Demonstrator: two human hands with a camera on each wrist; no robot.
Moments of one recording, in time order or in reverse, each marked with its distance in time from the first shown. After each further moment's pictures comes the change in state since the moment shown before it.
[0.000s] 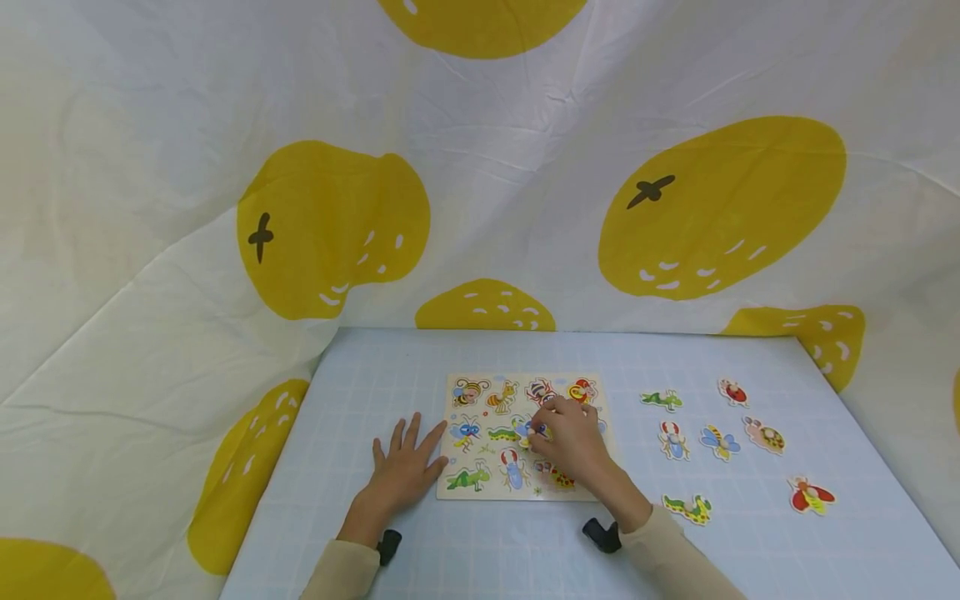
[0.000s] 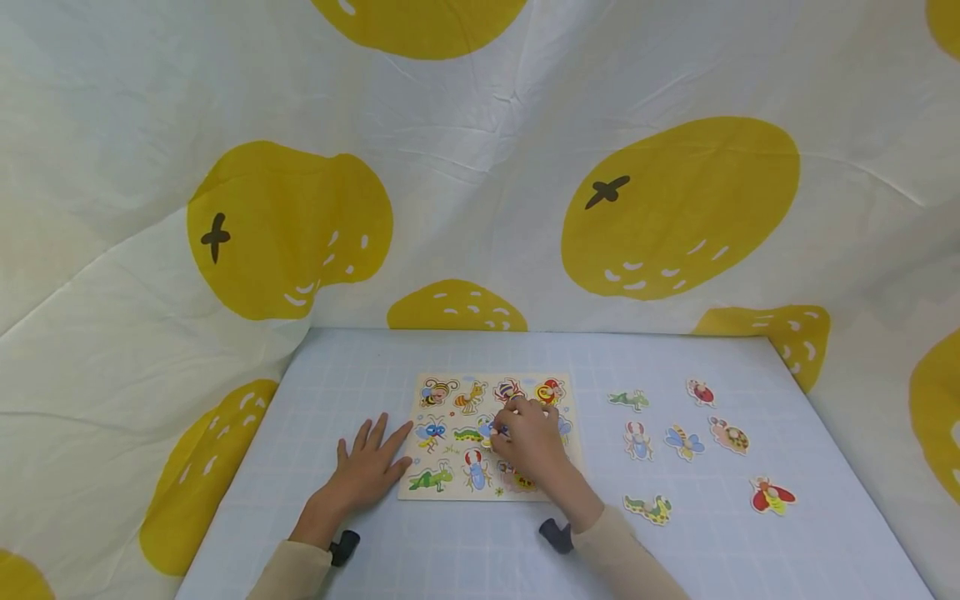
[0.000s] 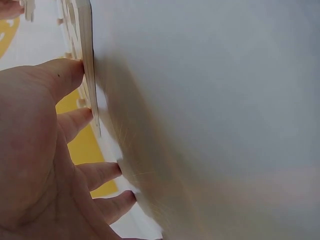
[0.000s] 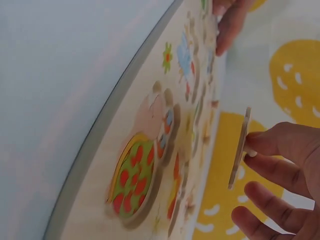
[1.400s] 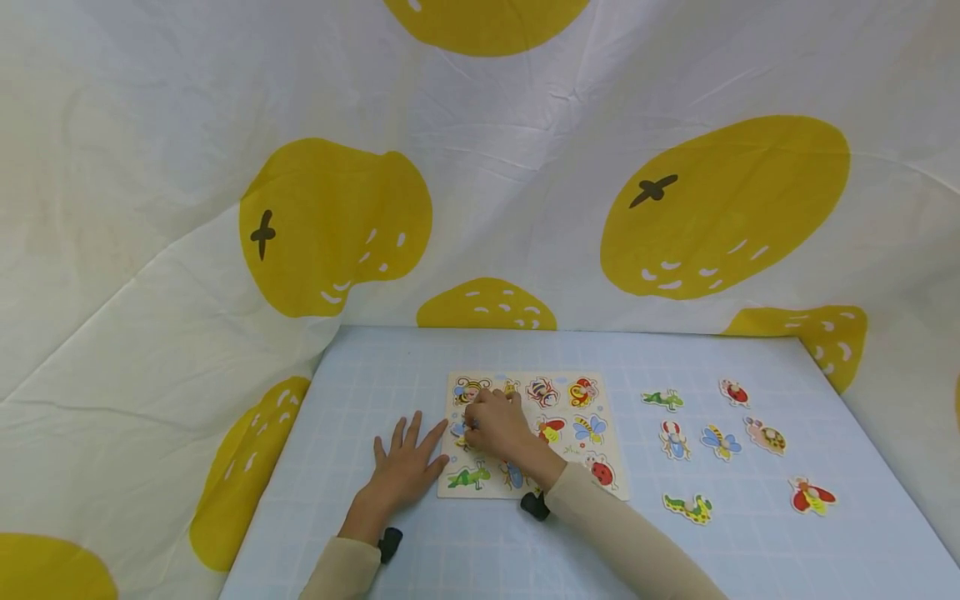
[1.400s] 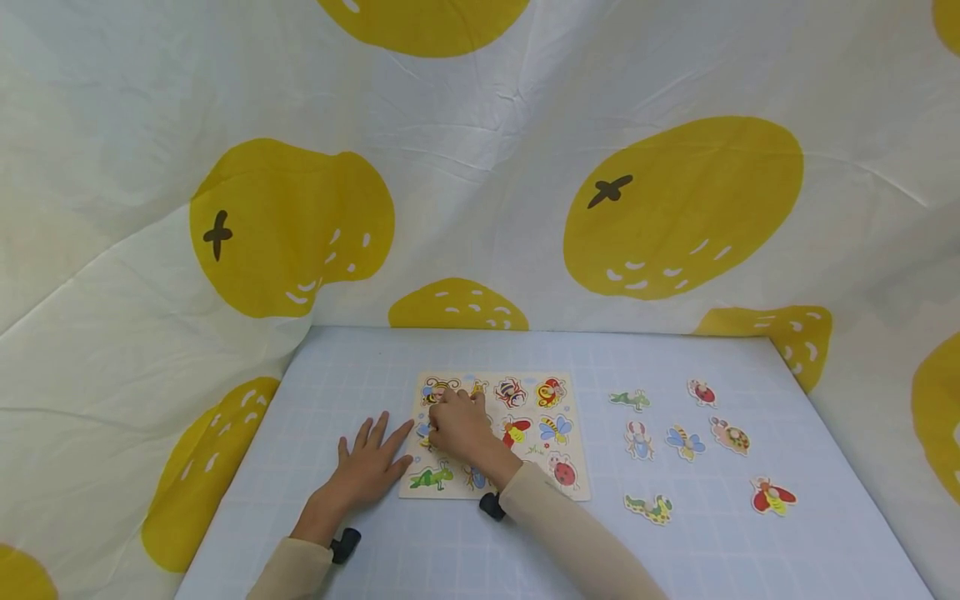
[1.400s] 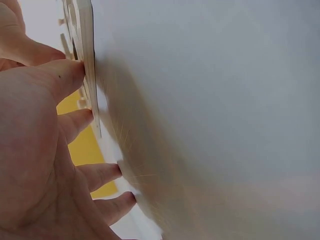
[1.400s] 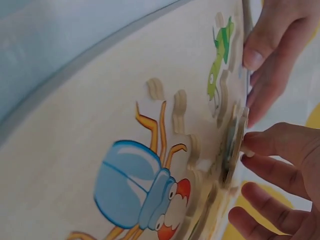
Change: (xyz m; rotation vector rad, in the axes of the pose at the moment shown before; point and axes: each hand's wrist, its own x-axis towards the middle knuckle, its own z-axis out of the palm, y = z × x) left_hand 0.000 0.000 -0.001 0.027 -0.015 0.011; right_hand 0.064 -0.062 0.059 -0.037 -0.292 -0.068
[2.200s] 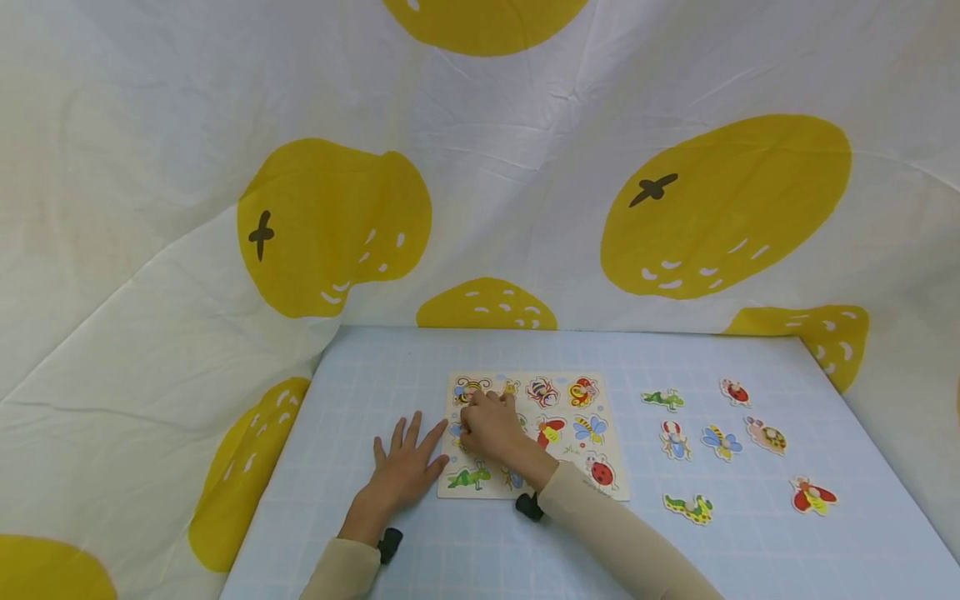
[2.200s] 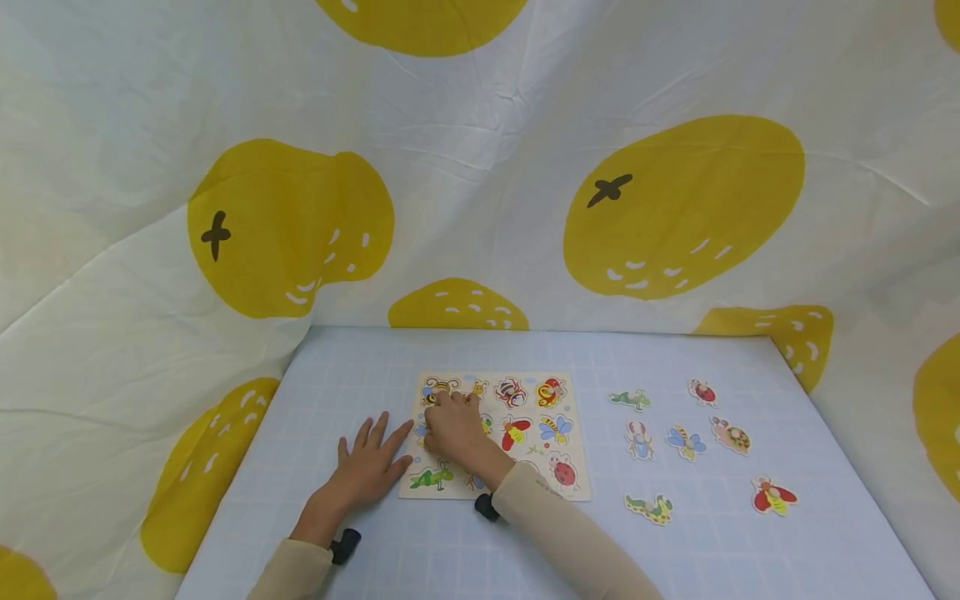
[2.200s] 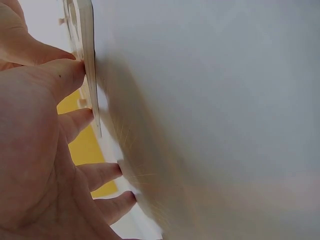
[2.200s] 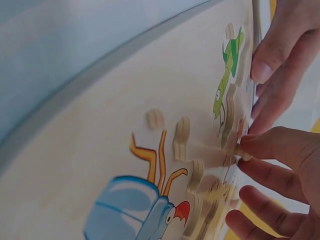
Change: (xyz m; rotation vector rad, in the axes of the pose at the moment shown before) left_hand 0.000 0.000 0.000 -0.007 0.011 0.005; right_hand 0.005 -0.008 0.007 -0.061 -0.001 -0.008
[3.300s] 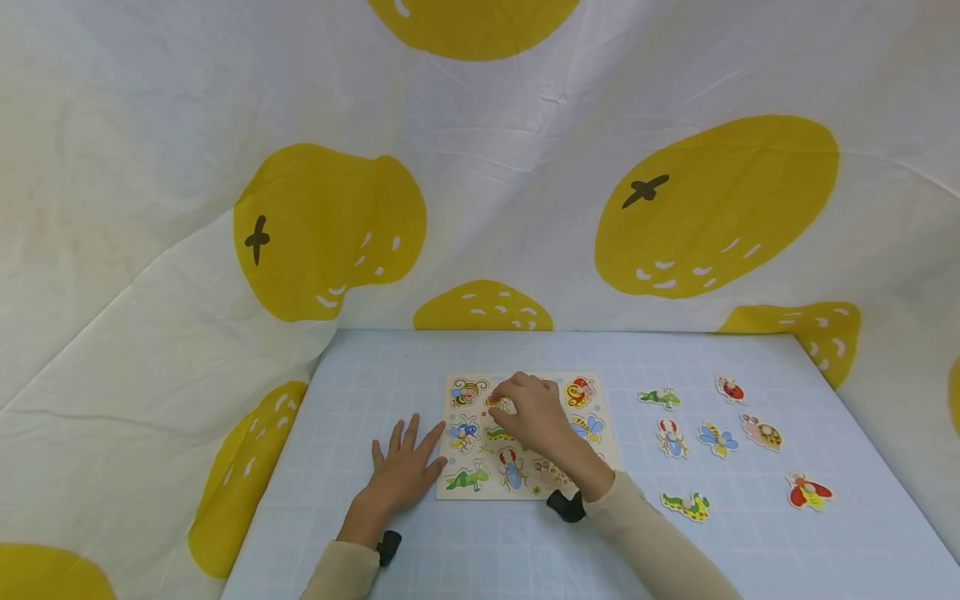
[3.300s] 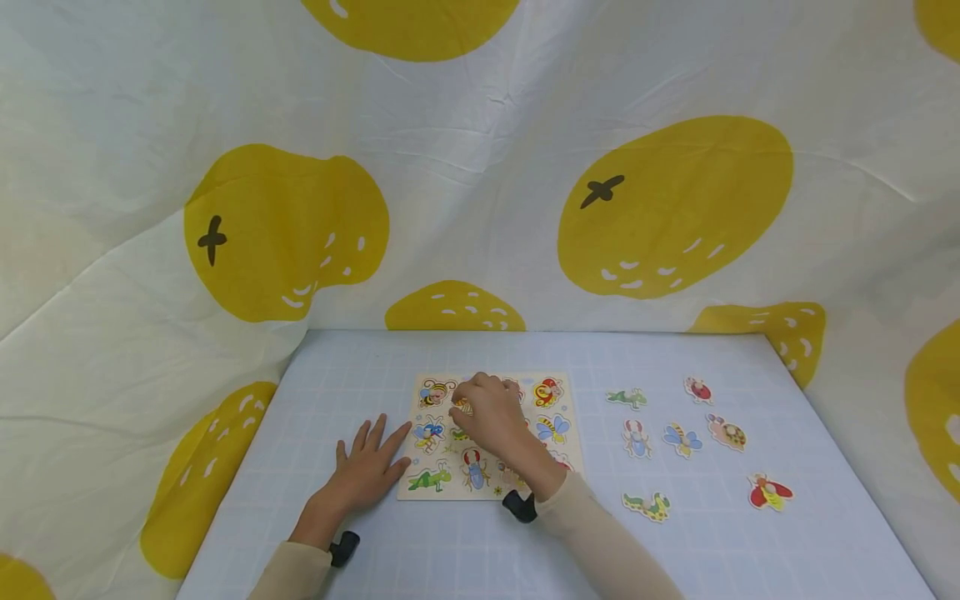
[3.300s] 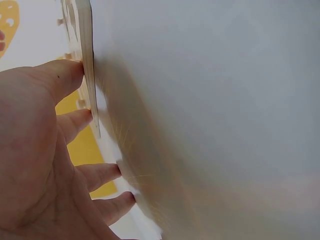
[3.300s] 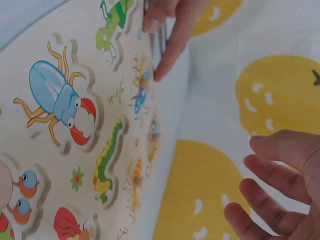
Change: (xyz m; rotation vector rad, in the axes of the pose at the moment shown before) left_hand -0.001 0.002 -0.001 -0.008 -0.010 -0.016; right_hand -0.046 0.028 -0.067 0.210 0.288 -0.010
